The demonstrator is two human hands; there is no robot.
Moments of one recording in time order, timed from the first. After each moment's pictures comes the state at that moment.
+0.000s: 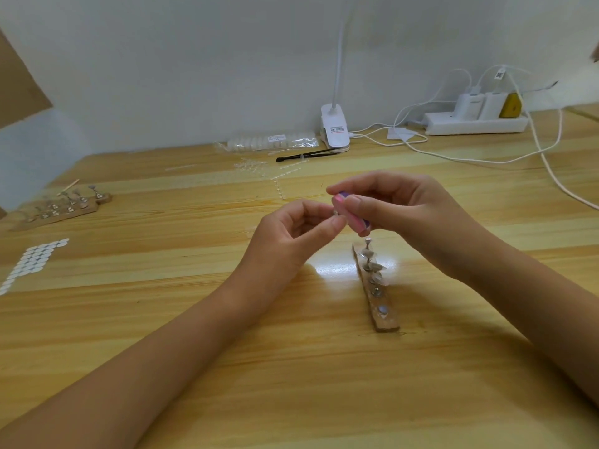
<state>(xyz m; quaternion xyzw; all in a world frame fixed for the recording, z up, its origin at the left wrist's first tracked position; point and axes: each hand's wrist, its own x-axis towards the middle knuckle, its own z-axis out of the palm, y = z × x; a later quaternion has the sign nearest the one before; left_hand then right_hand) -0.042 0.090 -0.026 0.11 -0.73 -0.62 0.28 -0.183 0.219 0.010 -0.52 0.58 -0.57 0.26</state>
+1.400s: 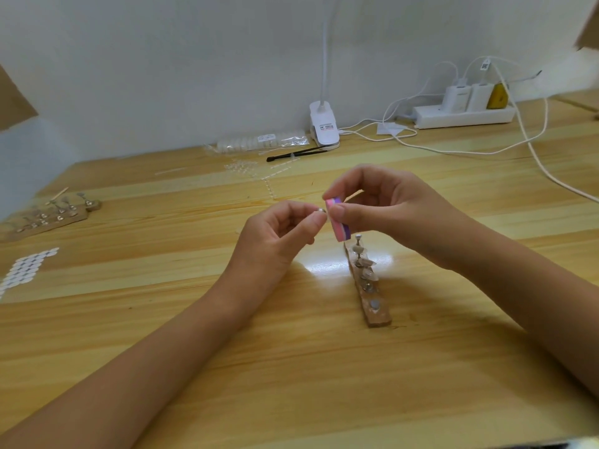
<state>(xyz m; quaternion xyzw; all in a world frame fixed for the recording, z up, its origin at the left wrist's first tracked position) -0.044 0.088 -0.028 0.14 -0.76 -0.56 0.30 -0.184 0.219 0.012 -0.52 0.59 -0.55 0.29</state>
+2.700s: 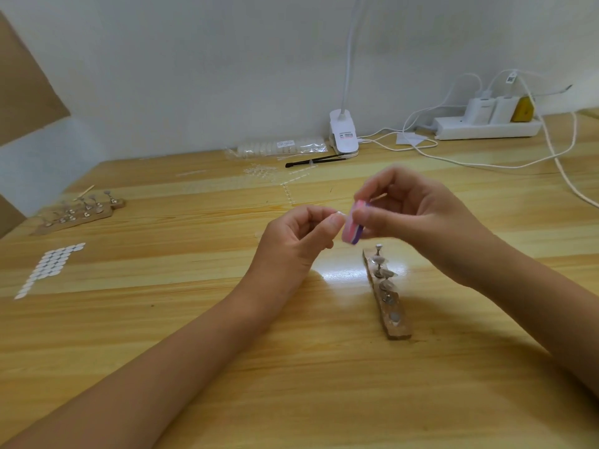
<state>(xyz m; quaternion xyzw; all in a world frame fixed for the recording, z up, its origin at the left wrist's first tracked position) -0.046 0.089 -0.027 0.16 -0.72 -0.60 0.31 -0.177 0.216 0.011 -0.51 0.54 -0.62 0.27</state>
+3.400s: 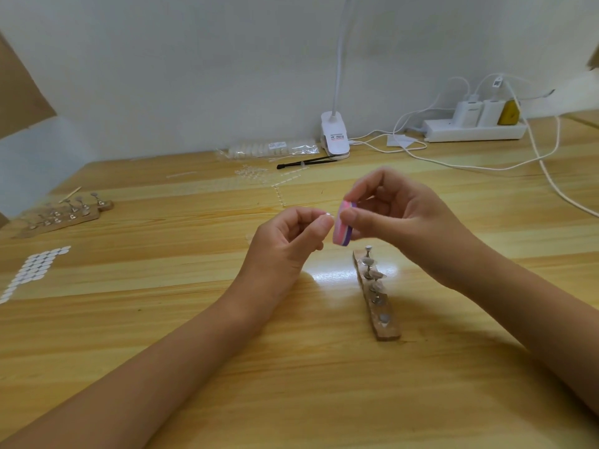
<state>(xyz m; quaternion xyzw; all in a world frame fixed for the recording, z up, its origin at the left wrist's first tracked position) -0.046 0.091 -0.028 0.16 -0.72 -0.59 0.32 -0.176 0.214 0.009 -0.50 0.54 -0.63 0.24</state>
